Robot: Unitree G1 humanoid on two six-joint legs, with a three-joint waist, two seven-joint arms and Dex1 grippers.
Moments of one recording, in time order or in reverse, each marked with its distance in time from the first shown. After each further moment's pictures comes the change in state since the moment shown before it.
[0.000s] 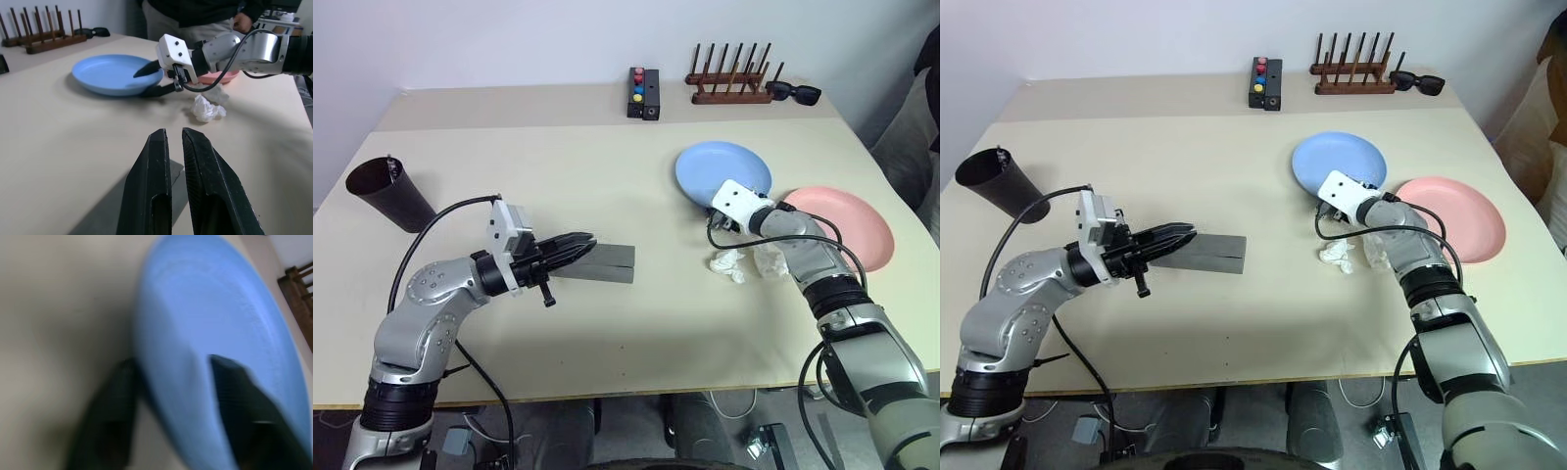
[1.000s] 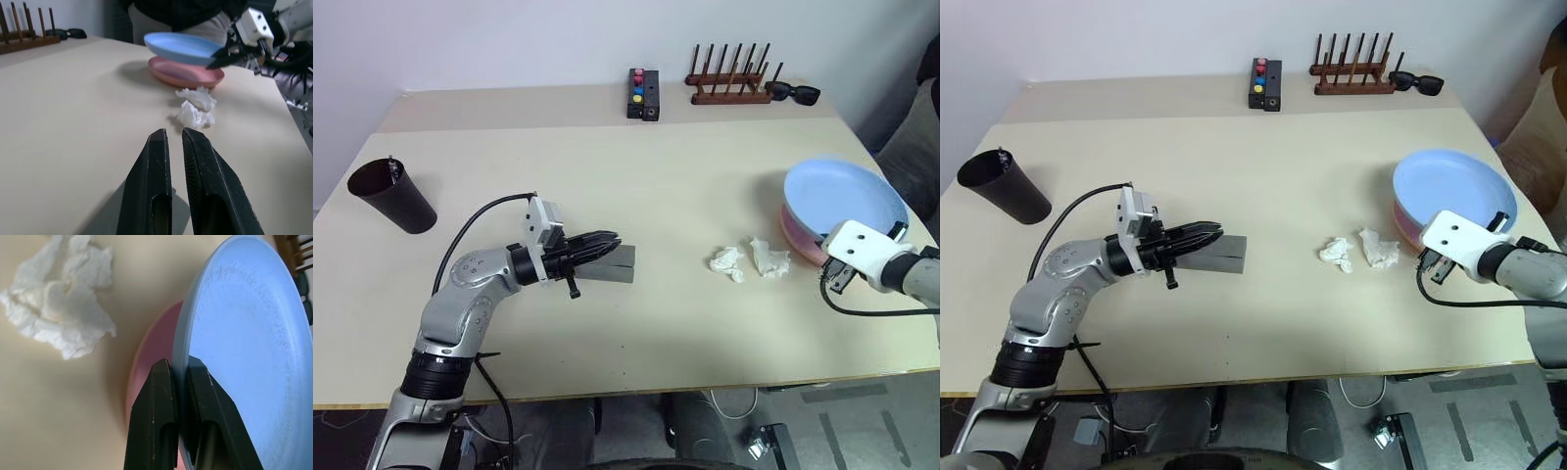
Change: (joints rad) left arm -0.152 -0.095 -0.144 0.189 0.049 -0.087 -0.061; right arm 0.734 -0.437 -0.475 -0.822 0.148 0.265 0.262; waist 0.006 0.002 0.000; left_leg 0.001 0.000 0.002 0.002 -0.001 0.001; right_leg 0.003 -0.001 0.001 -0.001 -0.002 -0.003
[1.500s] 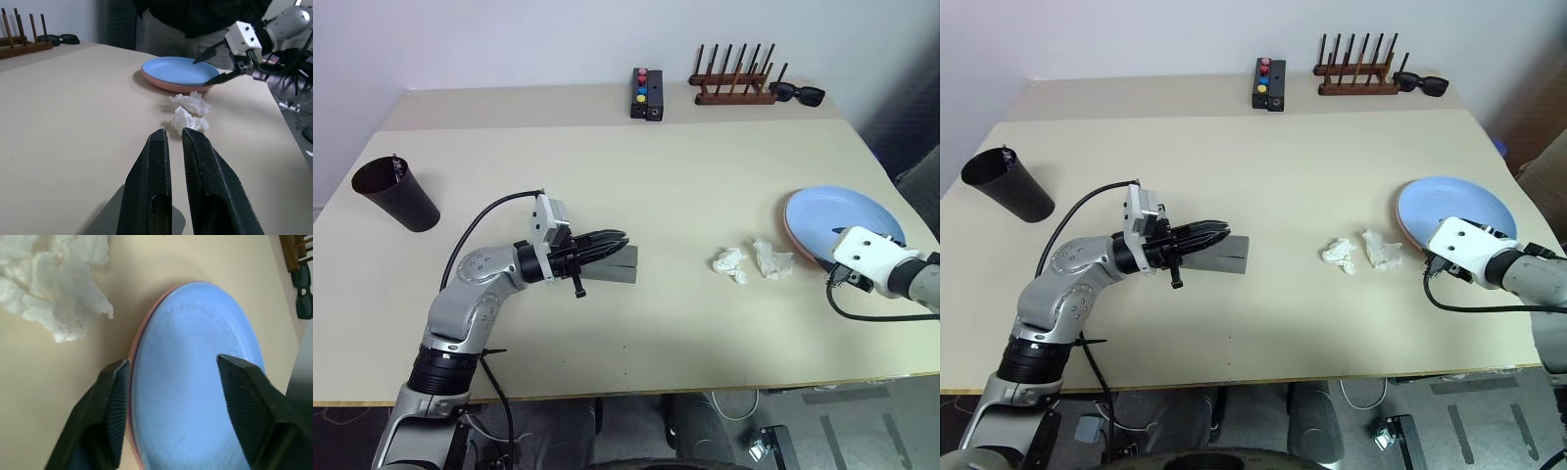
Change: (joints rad) left arm -0.001 -0.007 -0.012 0.000 0.000 -0.001 -0.007; right arm 0.037 -0.009 -0.063 -0.021 0.072 -0.019 0.051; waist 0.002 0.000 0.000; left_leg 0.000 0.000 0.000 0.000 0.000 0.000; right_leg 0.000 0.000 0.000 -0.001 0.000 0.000
